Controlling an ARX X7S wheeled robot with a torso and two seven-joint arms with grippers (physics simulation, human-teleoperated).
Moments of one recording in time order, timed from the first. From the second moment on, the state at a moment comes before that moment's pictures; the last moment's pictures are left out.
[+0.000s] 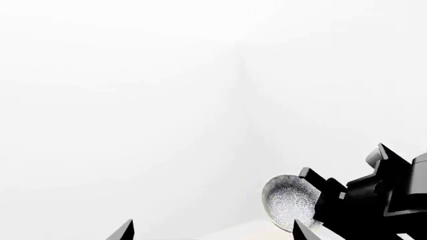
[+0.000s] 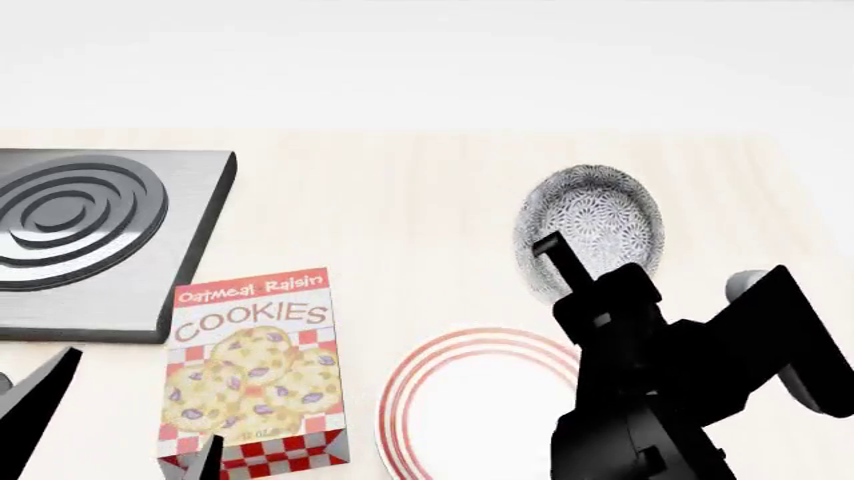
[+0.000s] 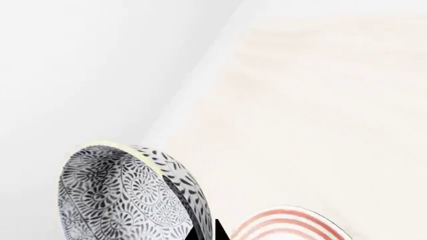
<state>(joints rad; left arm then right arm) 0.04 -0.50 0.35 0.52 -0.32 0.24 -0.04 0.59 0.08 0.08 -0.16 1.15 0.53 0.99</state>
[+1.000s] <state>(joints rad) 0.16 -0.47 0.33 0.49 -0.32 0.37 -0.08 0.75 0.01 -0.19 0.25 1.40 0.02 1.33</state>
